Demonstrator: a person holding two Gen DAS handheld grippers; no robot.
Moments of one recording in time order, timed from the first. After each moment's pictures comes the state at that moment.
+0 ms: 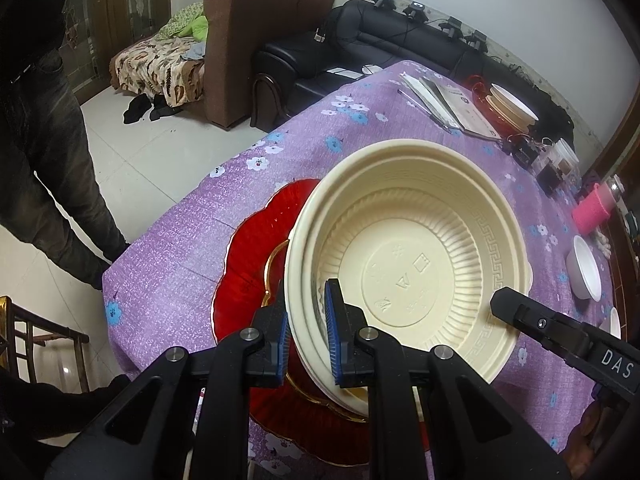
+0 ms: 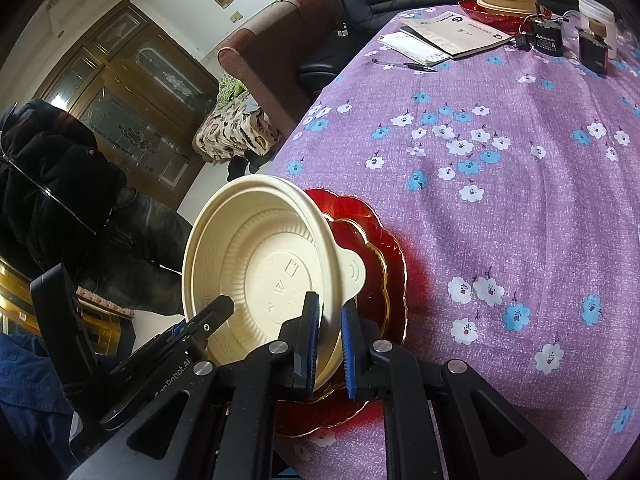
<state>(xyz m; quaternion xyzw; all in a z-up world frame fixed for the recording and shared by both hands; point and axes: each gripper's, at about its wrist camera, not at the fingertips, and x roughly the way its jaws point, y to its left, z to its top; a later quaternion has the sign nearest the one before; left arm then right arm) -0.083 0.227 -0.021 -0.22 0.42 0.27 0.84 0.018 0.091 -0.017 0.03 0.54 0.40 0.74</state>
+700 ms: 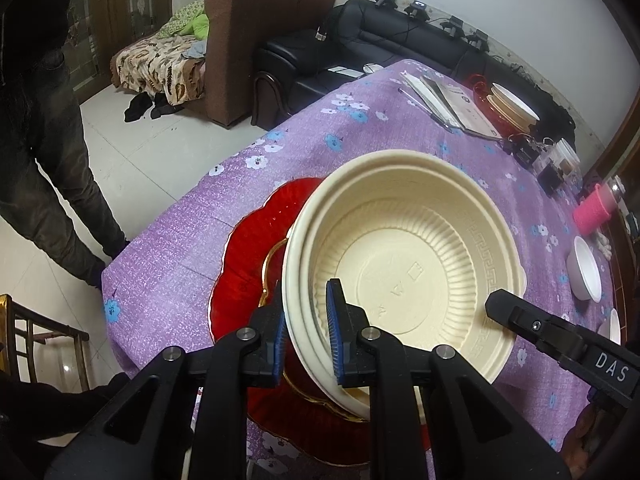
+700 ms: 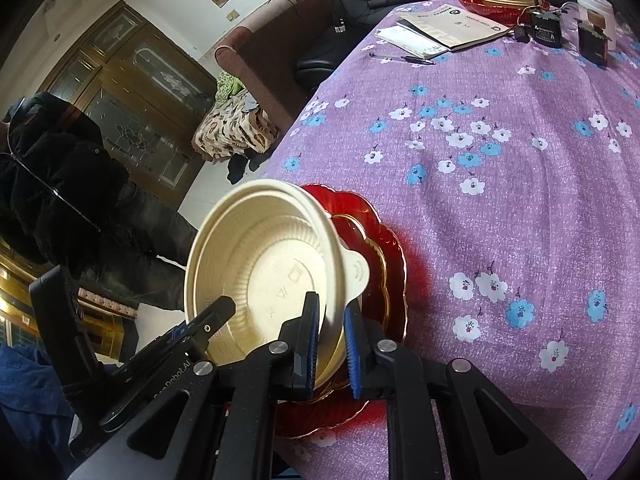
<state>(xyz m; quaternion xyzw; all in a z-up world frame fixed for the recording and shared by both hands) -0.081 0.224 -0.020 -0.23 0.42 0.28 0.83 0.019 0.093 -0.019 0.03 0.54 0.40 0.74</state>
